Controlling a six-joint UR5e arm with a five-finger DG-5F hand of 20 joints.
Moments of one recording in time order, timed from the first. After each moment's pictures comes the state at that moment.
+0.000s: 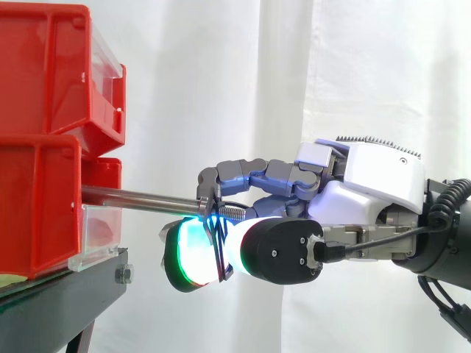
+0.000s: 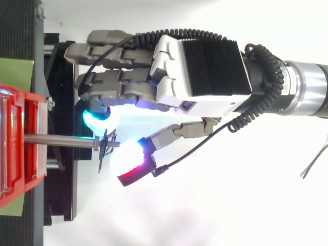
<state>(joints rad) 0.10 -2.37 -1.29 -2.27 -1.57 -1.13</state>
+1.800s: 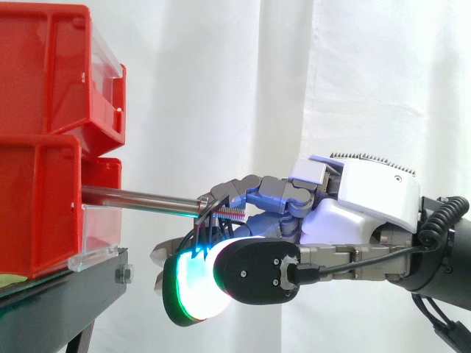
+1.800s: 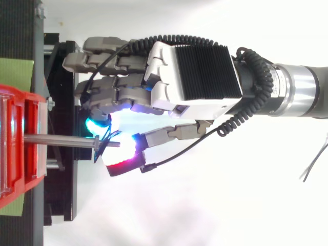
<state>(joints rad) 0.10 -2.41 -1.27 -2.24 -1.59 -1.13</state>
